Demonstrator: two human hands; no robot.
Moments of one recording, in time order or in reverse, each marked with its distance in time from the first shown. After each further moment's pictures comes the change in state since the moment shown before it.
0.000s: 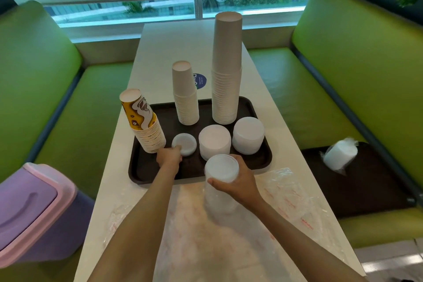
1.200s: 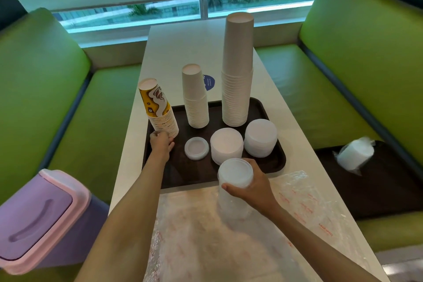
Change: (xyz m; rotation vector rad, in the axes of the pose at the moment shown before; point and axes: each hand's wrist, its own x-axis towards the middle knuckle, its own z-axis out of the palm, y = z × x) left_hand 0.059 0.038 -0.034 -0.414 -0.160 0.045; right_hand 0.000 0.001 0.004 -0.025 0.011 -0.012
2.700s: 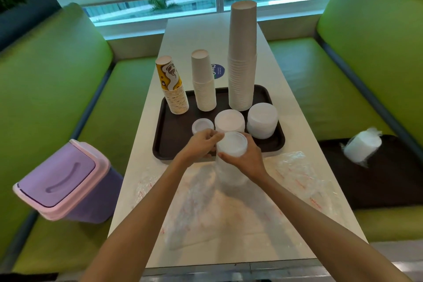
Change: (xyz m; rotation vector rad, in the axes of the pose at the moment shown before) left_hand -0.157 -0.029 0.005 0.806 -0.550 0.259; right_hand 0.002 -0.012 0.003 0.021 -0.001 -0.034
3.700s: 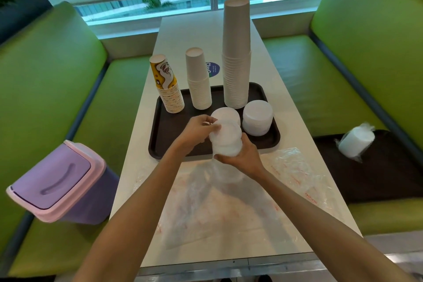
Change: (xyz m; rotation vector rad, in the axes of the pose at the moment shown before) left_hand 0.006 0.026 -0.006 0.013 0.085 0.076; right_hand -0.002 0.003 -0.006 -0.053 -0.060 0.013
